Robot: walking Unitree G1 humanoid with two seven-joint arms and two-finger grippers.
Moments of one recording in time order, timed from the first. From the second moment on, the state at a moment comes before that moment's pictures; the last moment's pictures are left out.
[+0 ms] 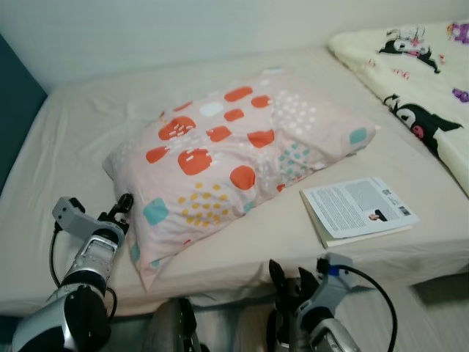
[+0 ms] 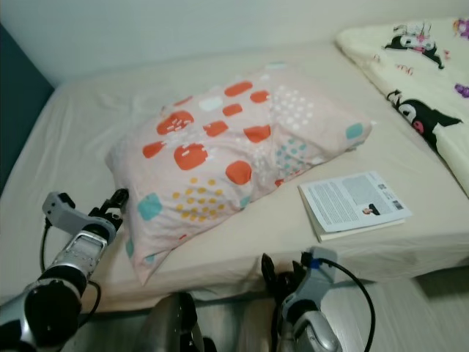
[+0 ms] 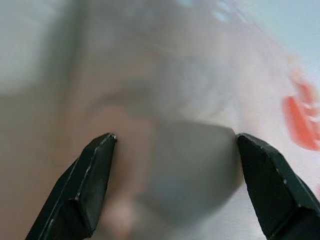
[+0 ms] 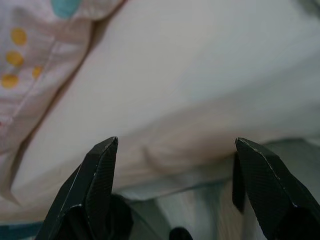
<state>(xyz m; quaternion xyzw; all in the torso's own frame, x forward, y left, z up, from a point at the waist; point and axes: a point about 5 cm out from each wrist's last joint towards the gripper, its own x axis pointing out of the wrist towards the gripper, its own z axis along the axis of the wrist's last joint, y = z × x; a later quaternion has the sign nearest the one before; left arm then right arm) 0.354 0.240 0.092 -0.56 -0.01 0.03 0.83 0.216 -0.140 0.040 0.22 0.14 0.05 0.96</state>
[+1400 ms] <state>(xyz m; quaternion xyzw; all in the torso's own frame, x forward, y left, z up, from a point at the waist) 0.366 0.104 0.104 -0.43 0.06 -0.22 0.87 0.246 -0.147 0.055 0.23 0.14 0.04 0.96</state>
